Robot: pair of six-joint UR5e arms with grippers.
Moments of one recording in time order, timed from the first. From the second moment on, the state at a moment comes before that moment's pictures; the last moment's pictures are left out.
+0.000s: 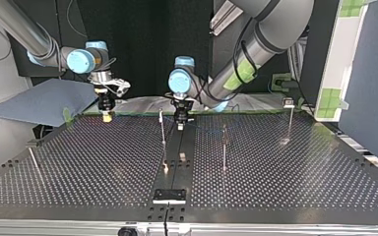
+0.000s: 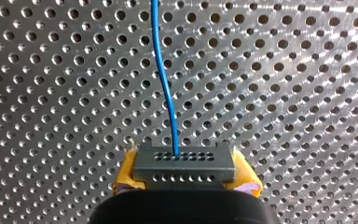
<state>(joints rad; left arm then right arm) -0.57 -2.41 -1.38 -2.56 -2.02 -1.63 1.83 -0.92 1.76 -0.83 1.42 1.55</state>
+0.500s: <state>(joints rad) -0.57 -2.41 -1.38 -2.58 -1.99 -1.61 1.82 -0.91 1.74 -0.82 1.42 1.55</state>
